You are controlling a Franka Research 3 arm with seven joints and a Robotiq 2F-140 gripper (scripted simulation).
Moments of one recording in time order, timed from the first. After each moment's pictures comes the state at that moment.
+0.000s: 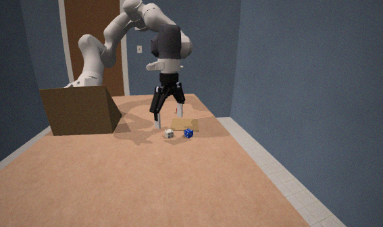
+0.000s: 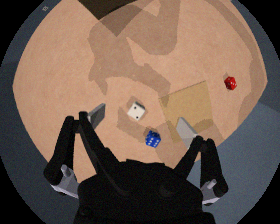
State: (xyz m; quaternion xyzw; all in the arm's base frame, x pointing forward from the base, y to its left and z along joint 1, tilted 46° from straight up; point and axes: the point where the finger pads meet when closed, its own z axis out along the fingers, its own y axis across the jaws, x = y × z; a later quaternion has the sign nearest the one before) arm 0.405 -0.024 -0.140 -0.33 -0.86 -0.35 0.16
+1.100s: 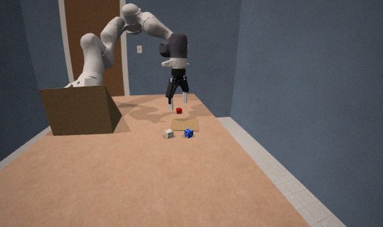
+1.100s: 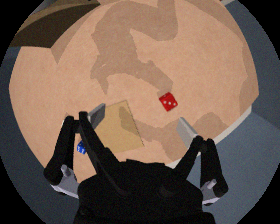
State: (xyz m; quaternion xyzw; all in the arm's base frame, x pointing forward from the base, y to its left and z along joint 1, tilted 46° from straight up) arm 0.465 0.122 0.006 -0.30 -0.87 -0.36 0.14
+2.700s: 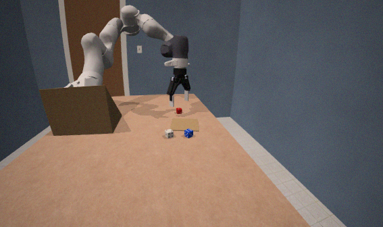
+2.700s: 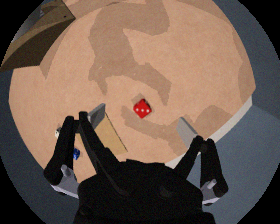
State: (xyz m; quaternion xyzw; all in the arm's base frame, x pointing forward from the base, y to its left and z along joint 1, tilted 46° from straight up) arm 0.479 0.164 0.046 -0.34 -0.86 -0.35 0.16
